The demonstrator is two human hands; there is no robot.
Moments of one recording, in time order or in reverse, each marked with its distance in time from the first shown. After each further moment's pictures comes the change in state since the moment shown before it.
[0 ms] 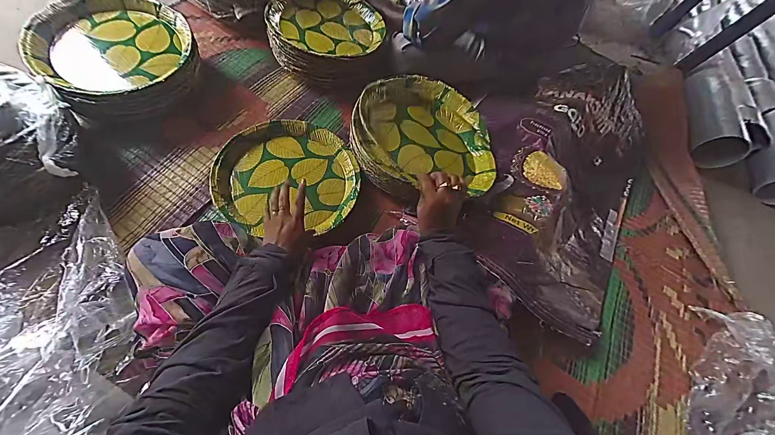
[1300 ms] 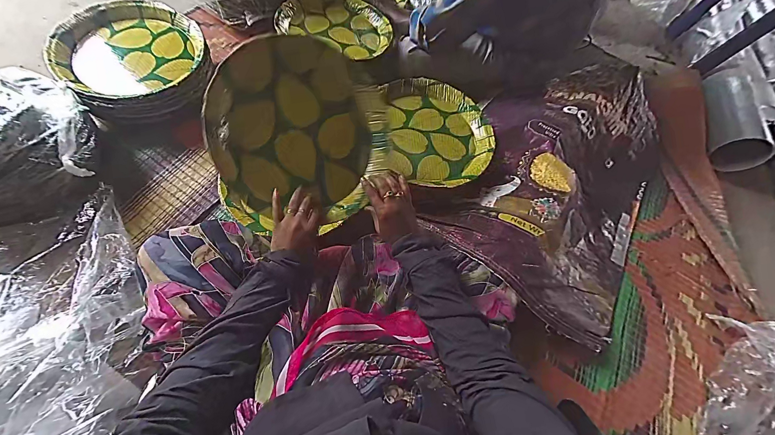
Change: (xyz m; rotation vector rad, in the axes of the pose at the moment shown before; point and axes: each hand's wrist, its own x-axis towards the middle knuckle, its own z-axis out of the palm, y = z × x) left_hand -0.013 0.019 -0.002 0.233 0.140 0.179; right_hand -0.010 -0.053 0.024 0.229 -0.271 -0.322
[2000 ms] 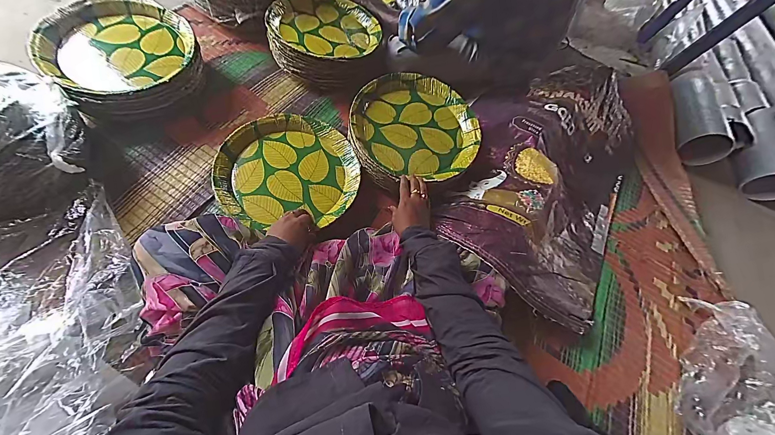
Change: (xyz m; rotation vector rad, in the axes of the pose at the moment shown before) left_hand 0.013 -0.028 0.014 -0.256 -0.597 -0.143; right_hand -0.014 0.029 -0.005 -0.068 -0.403 0.690
